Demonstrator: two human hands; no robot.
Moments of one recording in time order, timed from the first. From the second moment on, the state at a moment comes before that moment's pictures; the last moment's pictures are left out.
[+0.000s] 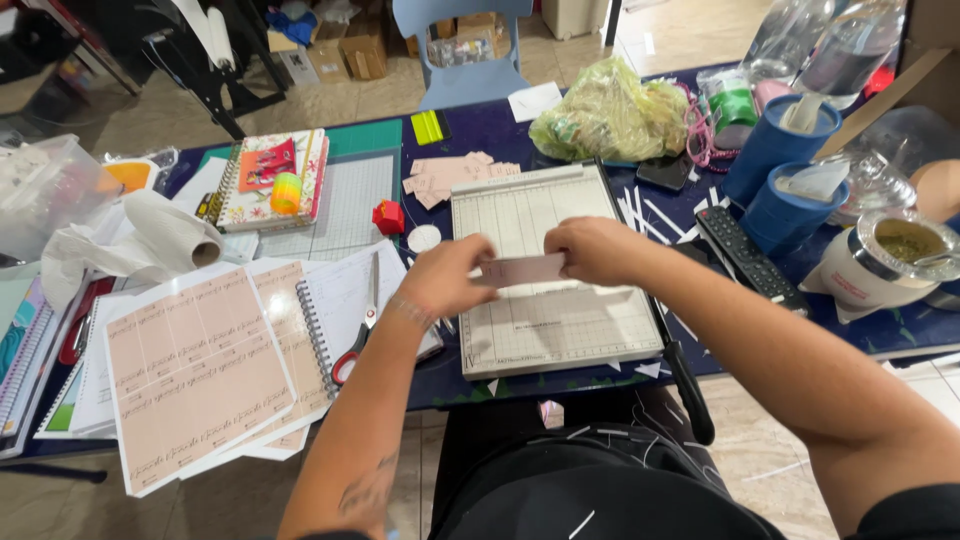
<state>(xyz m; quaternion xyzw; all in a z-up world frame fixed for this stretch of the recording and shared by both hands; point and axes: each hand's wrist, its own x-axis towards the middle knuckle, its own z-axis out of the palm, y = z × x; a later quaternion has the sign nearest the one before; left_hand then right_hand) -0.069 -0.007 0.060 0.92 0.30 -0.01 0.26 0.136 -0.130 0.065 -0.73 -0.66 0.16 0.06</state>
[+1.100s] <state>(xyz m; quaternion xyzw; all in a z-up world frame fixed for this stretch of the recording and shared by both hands) -0.037 -0.020 -0.082 0.83 0.26 0.35 0.35 0.154 -0.139 -0.051 -0.69 -0.57 0.21 0.39</state>
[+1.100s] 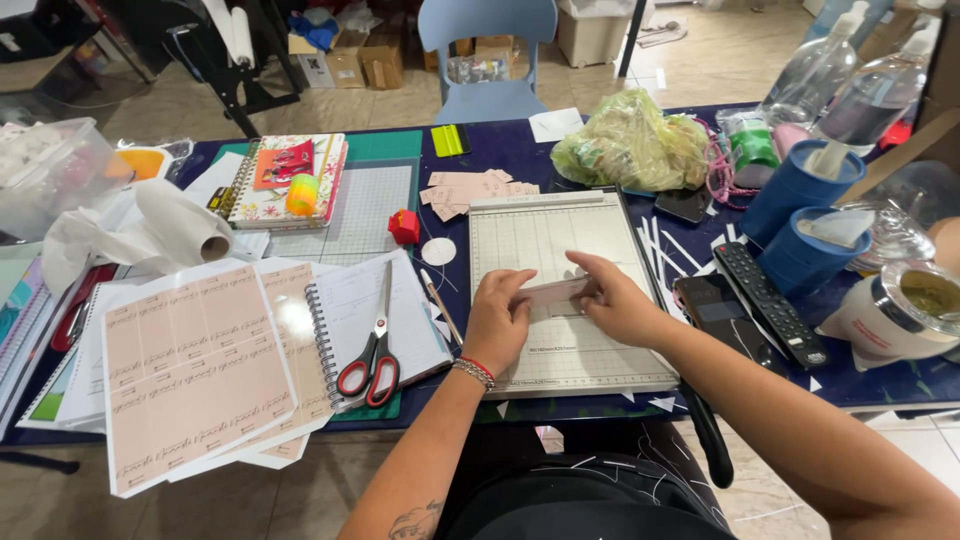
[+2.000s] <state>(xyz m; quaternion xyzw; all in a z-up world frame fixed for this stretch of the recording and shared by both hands) -0.154 -0.028 -0.017 0.80 0.20 0.48 0.30 0.196 0.134 -0.022 -0.77 -0.42 0.27 0.38</state>
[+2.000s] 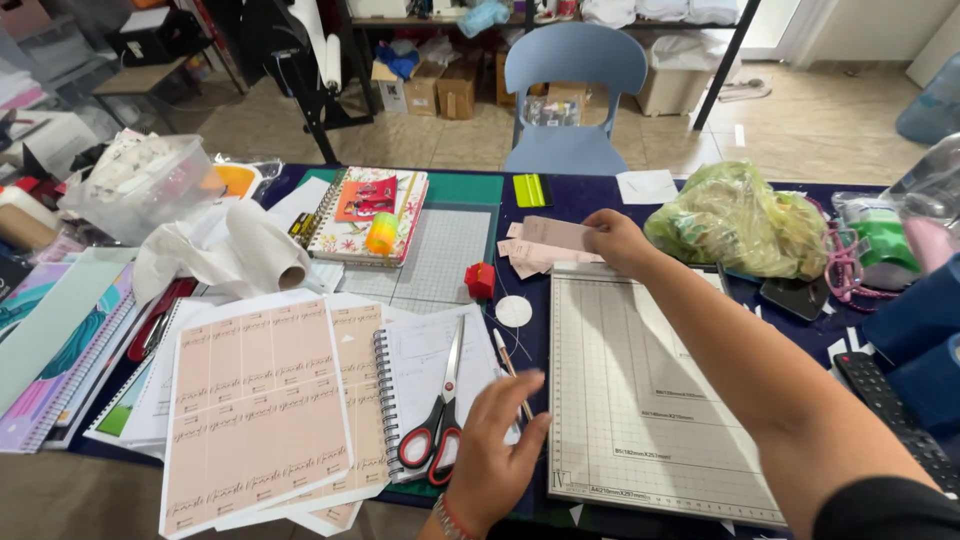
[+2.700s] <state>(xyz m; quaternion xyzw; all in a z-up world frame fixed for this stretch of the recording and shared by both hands) -0.196 -0.147 0.027 0.84 -0.10 0.01 0.53 0.151 -0.179 0.100 -0.63 -0.77 -0.05 0.10</state>
